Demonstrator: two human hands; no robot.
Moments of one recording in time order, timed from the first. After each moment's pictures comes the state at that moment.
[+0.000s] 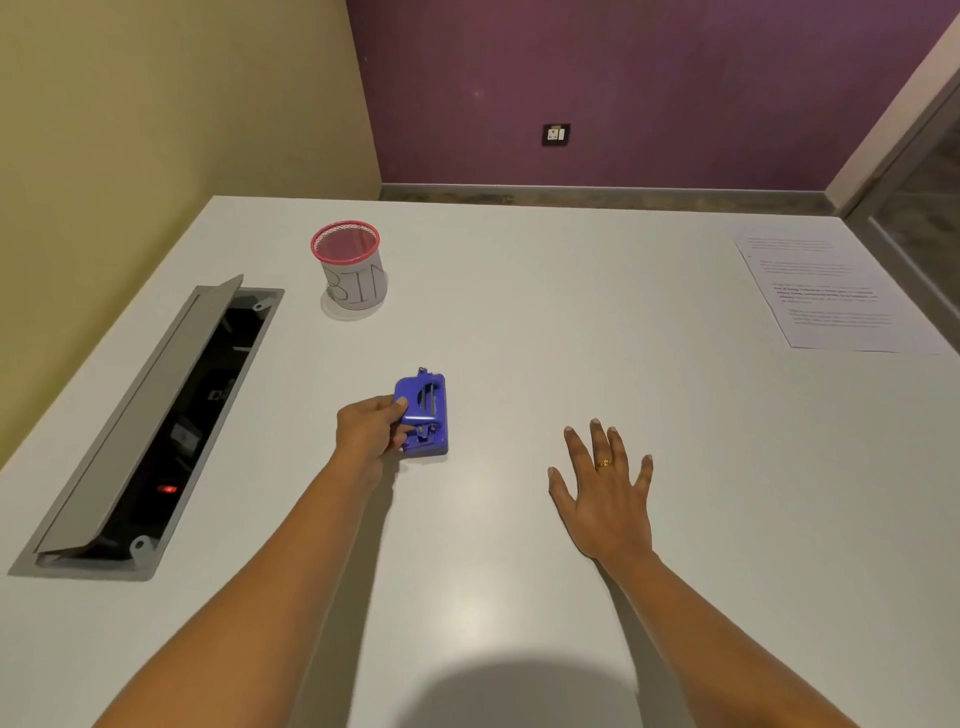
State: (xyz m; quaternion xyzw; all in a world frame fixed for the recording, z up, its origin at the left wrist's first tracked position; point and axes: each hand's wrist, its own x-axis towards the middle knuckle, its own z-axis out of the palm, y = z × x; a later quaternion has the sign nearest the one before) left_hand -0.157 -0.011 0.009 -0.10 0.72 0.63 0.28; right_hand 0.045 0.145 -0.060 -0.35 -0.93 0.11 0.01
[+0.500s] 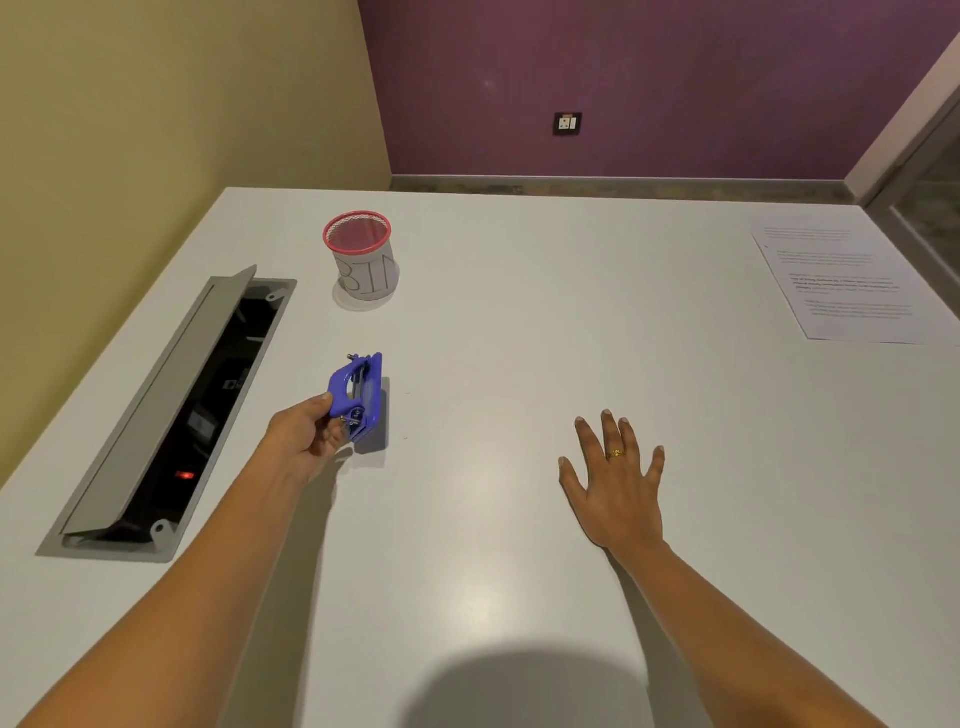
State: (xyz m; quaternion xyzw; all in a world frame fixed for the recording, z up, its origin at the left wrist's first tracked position) left_hand -0.190 -0.075 0.017 -0.22 0.60 0.72 0.29; right_hand 0.045 0.145 -0.059 -0.35 -0.93 0.10 0.02
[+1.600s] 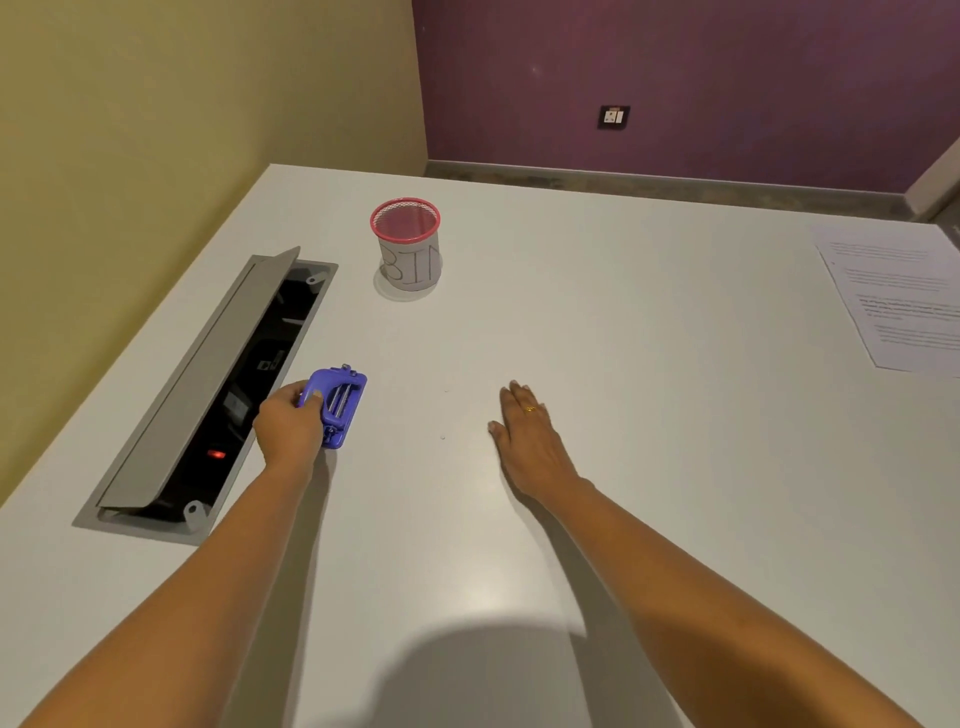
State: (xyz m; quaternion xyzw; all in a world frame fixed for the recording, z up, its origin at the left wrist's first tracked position) left_hand -0.212 -0.108 -0.006 -0.10 0.86 0.50 0.04; right_hand -0.076 0.093 -0.033 -0.19 -0.93 0.31 -0.03
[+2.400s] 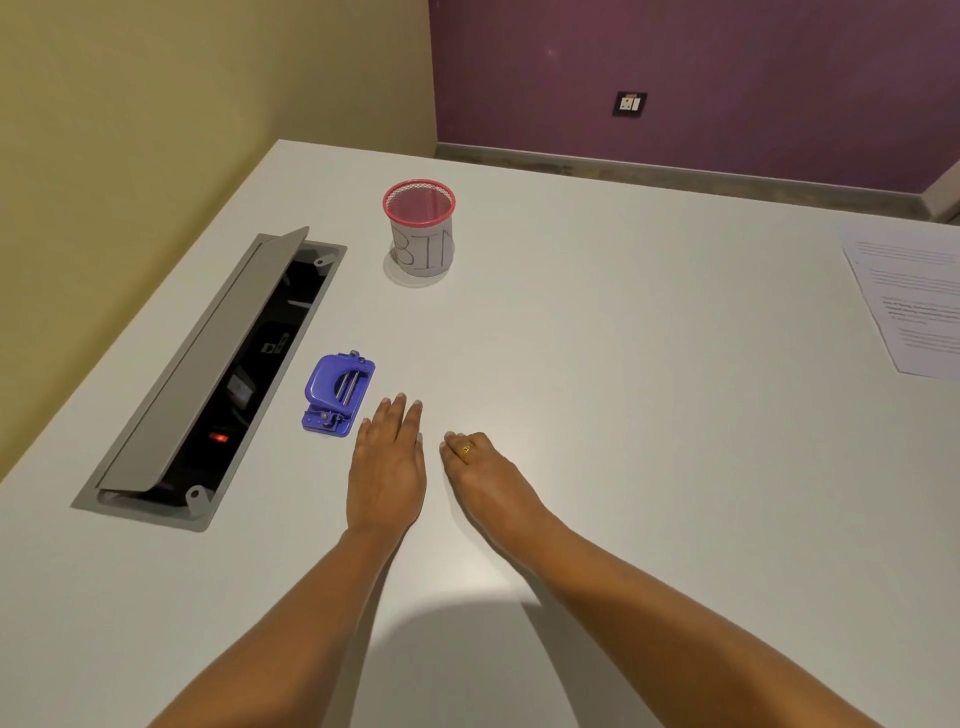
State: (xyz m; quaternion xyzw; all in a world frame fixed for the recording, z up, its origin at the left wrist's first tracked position) left_hand -0.138 -0.080 -0.058 0.24 0.95 0.19 0.00; right_hand -0.065 0.035 -0.033 -0.01 -0.97 0.20 -0.10
